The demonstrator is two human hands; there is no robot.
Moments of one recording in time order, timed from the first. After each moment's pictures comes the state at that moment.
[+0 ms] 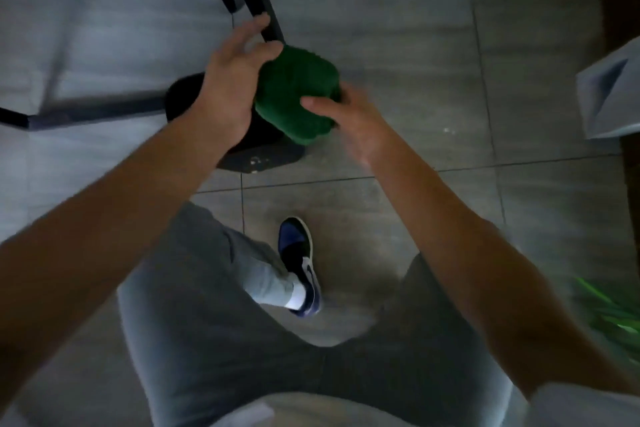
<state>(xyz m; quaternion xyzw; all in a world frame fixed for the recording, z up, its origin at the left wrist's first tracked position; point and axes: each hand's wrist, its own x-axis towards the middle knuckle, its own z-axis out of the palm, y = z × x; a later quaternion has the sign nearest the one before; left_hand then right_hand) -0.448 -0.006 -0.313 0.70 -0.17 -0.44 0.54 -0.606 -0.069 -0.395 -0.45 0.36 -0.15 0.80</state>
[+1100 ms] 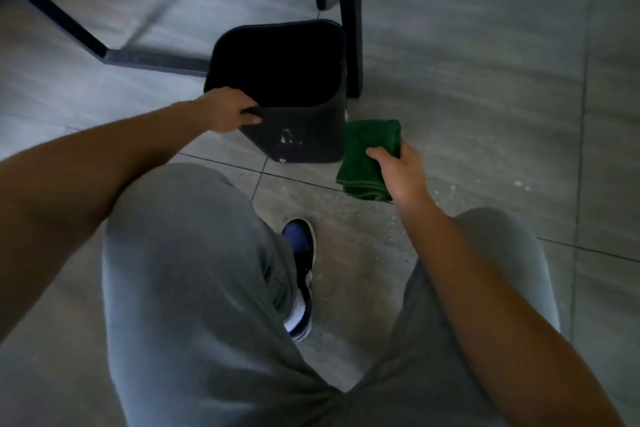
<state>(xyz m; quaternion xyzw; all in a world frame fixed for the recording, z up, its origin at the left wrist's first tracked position) -0.328 0.117 -0.518 0.85 -0.46 -0.23 -0.08 -0.631 -0.031 -0.586 -0.53 0.46 -0.15 0.70</state>
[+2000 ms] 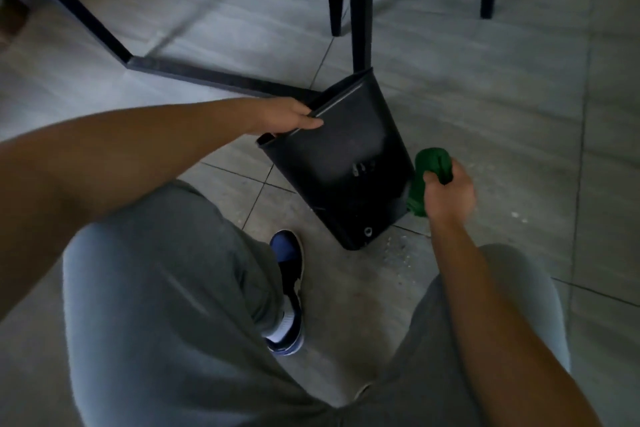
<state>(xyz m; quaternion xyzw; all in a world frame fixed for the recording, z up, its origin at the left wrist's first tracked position) -0.398 0.048 -0.493 0.83 -0.32 -0.44 0.12 -0.683 -0.087 -0.623 -0.66 0.57 -0.22 0.44</state>
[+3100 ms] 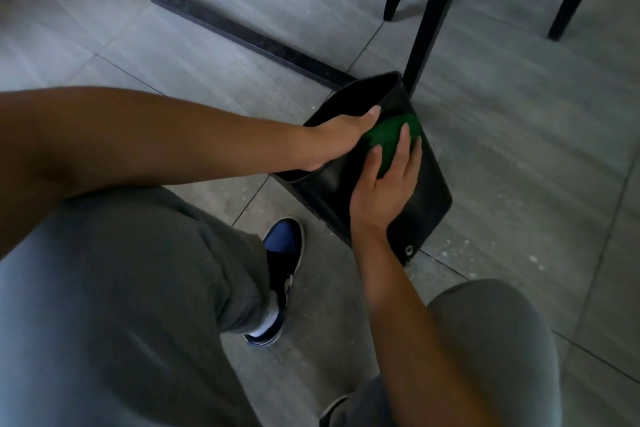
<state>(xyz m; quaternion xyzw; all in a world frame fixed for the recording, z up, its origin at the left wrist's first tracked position) -0.456 0.059 -0.523 0.77 -0.12 -0.46 0.42 -0.559 0.026 -0.622 -0.75 0.41 -0.33 0.39</state>
